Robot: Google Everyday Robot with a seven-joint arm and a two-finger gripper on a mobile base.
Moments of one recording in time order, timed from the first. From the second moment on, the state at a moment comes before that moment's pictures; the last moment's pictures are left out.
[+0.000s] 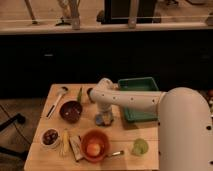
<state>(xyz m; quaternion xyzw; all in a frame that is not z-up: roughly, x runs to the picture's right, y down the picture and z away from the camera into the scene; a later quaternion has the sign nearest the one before) 0.010 0.168 0.877 -0.33 0.01 -0.08 0.94</state>
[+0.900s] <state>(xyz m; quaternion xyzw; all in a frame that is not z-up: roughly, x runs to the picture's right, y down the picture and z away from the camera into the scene) -0.018 0.163 0.880 -0.33 -0.02 -0.11 0.94</state>
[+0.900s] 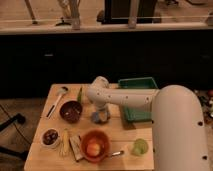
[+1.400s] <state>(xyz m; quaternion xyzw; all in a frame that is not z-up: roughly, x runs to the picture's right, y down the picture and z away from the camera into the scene) 0.010 0.177 0.870 -0.35 0.00 -0.12 0.93</state>
